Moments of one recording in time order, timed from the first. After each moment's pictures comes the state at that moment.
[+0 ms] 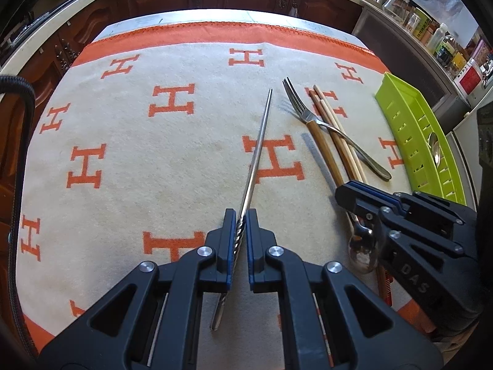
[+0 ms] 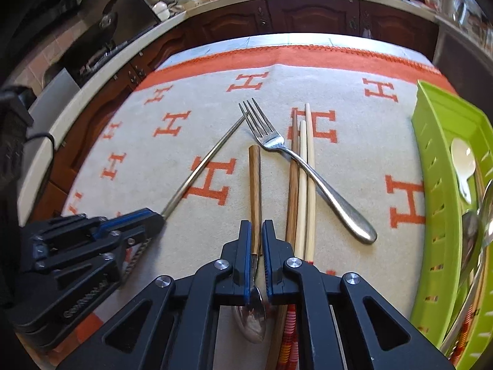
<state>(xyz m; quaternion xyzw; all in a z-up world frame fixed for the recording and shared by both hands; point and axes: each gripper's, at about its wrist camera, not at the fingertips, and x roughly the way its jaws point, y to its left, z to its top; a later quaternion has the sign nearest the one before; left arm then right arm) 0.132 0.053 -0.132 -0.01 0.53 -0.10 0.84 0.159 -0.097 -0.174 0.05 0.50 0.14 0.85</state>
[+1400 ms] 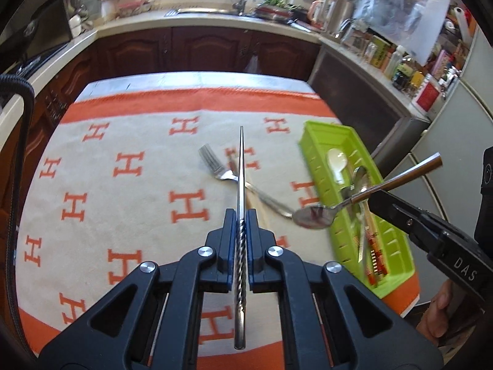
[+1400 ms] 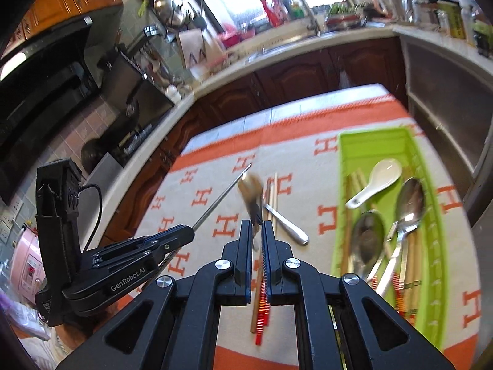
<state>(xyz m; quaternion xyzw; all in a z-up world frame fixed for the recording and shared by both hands) 0.084 -0.015 -0.040 -0.02 0.43 -0.16 0.89 0.051 -0.232 -0.059 0.18 0.36 0.15 0.90</state>
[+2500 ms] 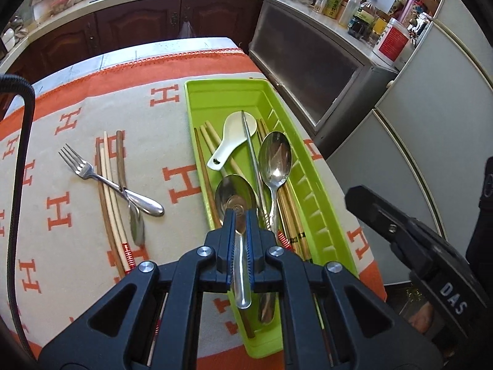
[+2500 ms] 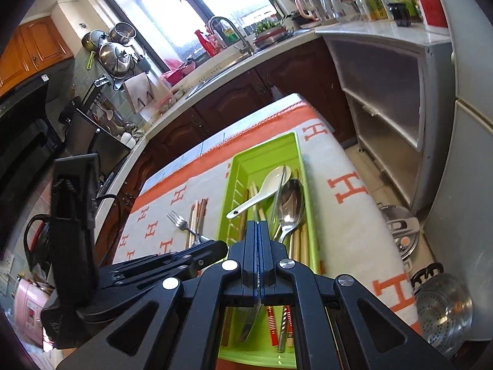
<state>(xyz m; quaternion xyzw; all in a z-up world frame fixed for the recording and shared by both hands) 0.088 -0.173 -0.077 0.02 0.49 -0.24 0.84 0.006 -0.377 -0.087 0.26 0.34 0.05 0.90</state>
